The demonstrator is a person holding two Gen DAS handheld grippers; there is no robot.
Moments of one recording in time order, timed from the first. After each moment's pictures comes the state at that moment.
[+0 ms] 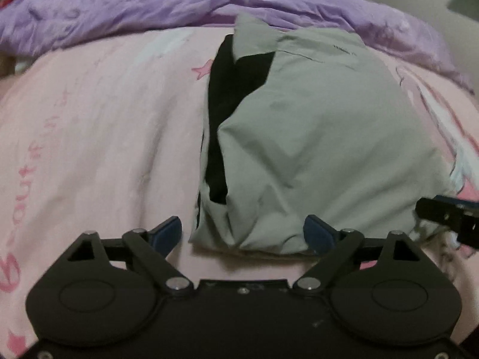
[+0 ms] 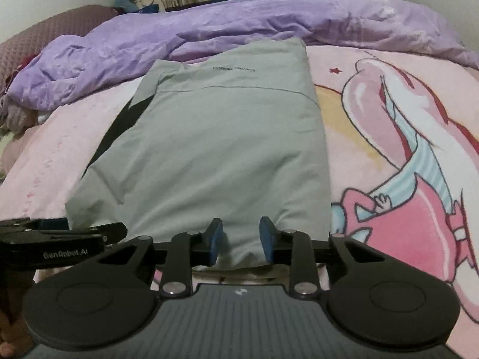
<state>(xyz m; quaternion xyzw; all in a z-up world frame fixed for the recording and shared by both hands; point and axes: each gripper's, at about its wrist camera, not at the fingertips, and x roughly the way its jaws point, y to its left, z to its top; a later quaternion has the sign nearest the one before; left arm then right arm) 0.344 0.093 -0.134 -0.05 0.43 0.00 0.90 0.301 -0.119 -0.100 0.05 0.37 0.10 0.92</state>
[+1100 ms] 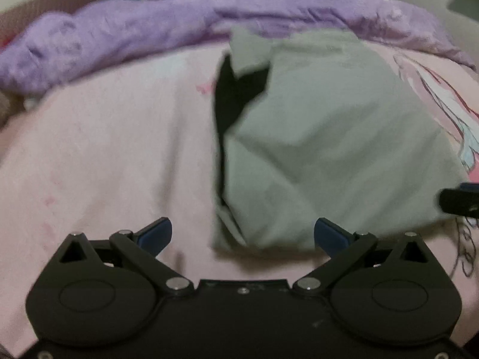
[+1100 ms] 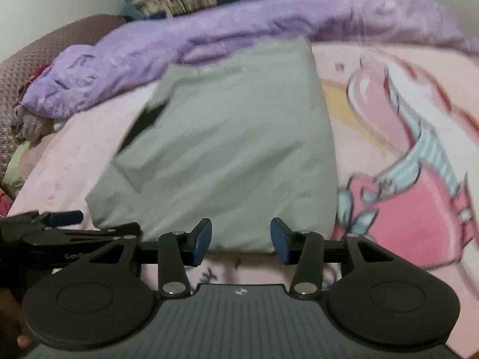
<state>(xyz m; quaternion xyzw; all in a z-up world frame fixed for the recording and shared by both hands) 0.344 0.078 -0.119 0.04 0.39 0.03 0.92 0.281 -0.127 -0.090 0.08 0.35 0.13 0.93</state>
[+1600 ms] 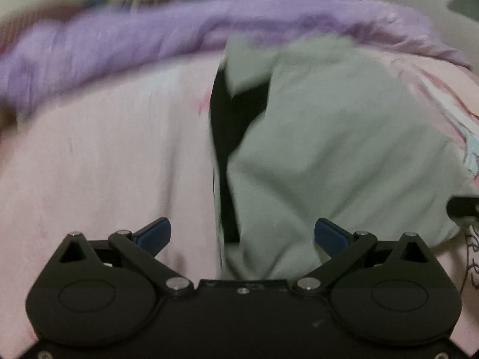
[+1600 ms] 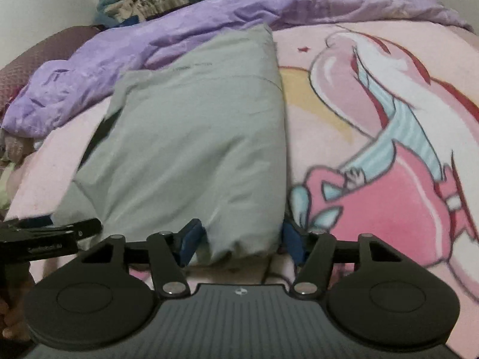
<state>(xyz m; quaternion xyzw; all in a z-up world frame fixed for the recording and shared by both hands) 0.366 0.075 -0.119 0.07 0.36 0.00 0.93 0.307 -0.168 -0.113 0.12 0.37 0.10 0.91</state>
